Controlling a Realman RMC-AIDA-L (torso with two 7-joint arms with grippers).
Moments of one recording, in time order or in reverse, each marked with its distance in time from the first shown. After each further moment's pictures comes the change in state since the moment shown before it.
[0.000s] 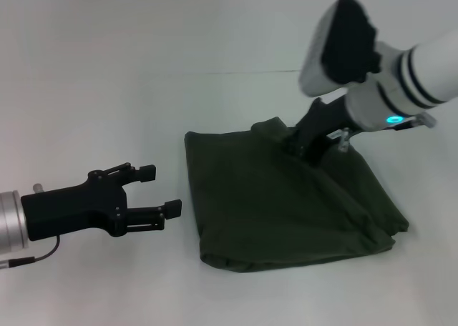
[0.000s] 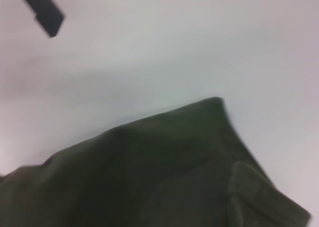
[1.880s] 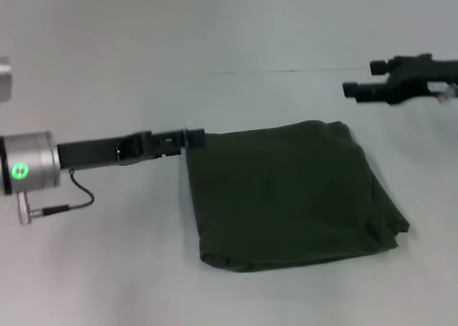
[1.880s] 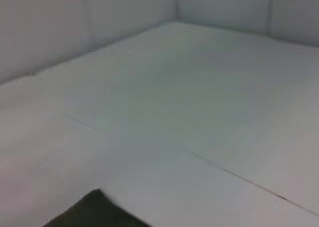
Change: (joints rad) left arm -0.168 0.049 0.041 -0.082 -0.015 -0.106 -0.751; right arm -0.177 -0.085 0.429 0.073 0.376 0.007 -0.197
